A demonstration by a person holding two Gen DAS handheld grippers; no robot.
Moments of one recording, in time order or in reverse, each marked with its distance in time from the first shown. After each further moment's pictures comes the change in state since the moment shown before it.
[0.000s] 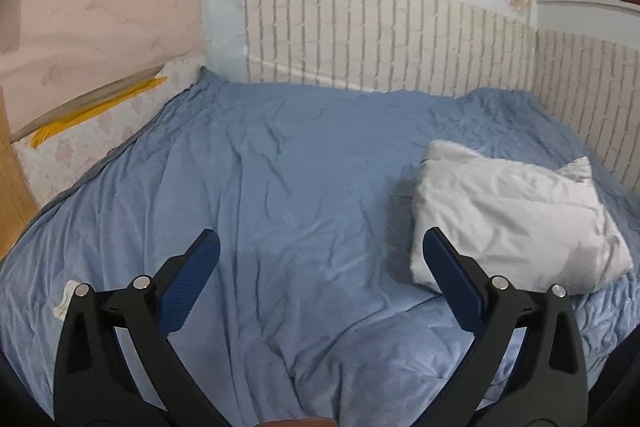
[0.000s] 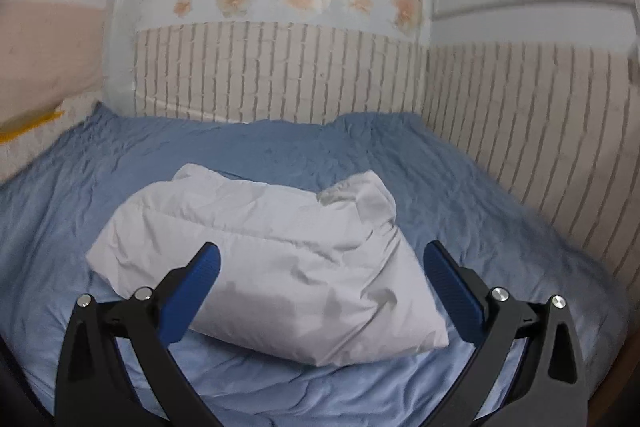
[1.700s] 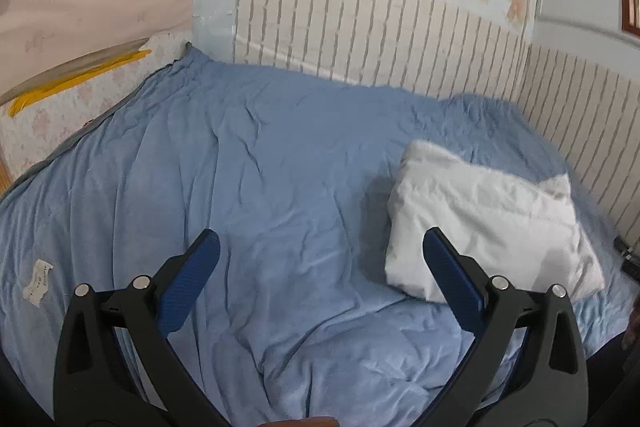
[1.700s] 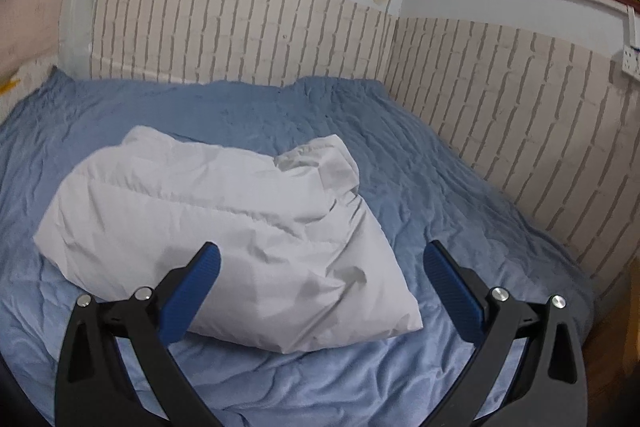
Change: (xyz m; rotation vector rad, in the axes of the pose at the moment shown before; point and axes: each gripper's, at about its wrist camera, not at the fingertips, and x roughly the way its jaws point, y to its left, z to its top) left arm 0.011 0.010 0.000 -0.104 0.050 -0.088; right arm 0.035 0.023 0.003 -0.108 0.139 -0.204
